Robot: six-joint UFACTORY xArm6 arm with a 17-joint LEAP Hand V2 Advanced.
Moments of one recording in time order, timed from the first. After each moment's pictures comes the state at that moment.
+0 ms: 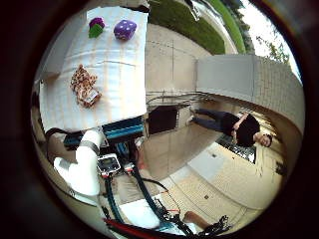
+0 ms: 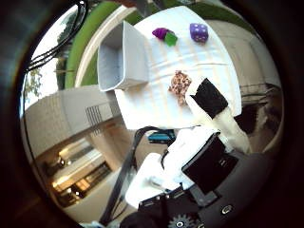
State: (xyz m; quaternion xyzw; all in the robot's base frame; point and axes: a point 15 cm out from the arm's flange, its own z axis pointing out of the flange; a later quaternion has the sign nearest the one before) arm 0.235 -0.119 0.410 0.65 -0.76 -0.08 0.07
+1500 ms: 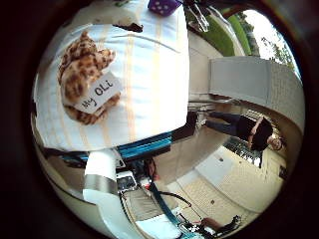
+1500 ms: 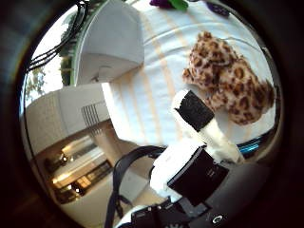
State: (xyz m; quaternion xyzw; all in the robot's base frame) arm 0.224 -0.064 0.221 0.64 -0.76 -0.11 0.07
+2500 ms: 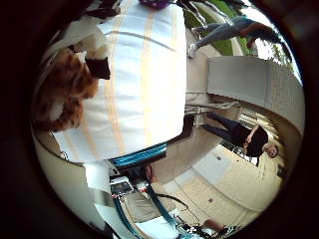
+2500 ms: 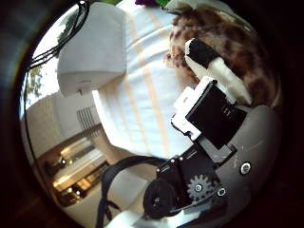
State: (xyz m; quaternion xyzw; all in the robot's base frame) arm 0.261 -0.084 0.251 0.64 -0.76 -0.10 0.06
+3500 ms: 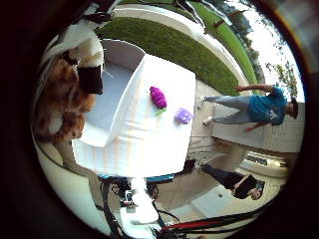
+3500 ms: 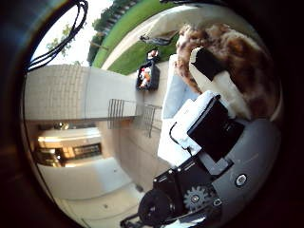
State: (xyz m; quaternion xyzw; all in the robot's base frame) arm 0.489 0.174 0.430 0.76 -0.63 -0.04 -0.12
